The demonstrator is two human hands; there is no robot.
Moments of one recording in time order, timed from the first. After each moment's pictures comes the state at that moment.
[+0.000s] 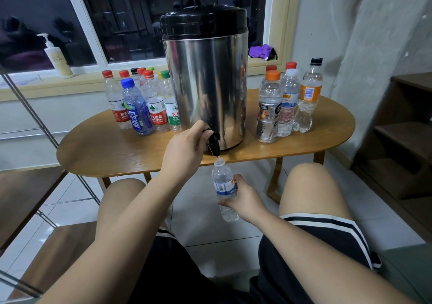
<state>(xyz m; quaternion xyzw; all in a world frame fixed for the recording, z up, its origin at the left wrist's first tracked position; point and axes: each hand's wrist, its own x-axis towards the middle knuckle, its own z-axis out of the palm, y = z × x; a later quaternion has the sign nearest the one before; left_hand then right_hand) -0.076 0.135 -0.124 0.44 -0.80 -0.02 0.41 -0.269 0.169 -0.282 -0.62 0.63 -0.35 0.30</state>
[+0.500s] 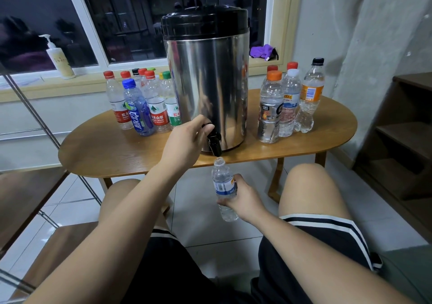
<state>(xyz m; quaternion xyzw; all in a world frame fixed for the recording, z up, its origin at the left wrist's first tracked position) -0.074 0.115 -0.111 0.44 -0.80 -0.04 0.40 -0.263 0.170 -0.275 -0.62 0.63 -0.35 0.32</state>
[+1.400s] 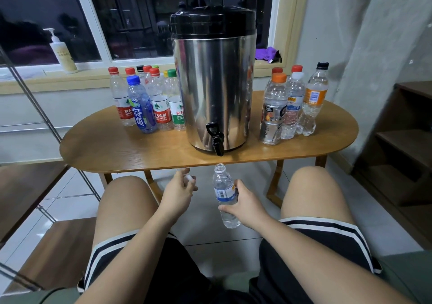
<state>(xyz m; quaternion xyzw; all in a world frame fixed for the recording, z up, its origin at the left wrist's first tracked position) -0.039 0.139 -0.255 0.60 -0.61 -0.34 0.39 -0.265 0.179 -0.280 -0.63 0.64 -0.29 0.31</state>
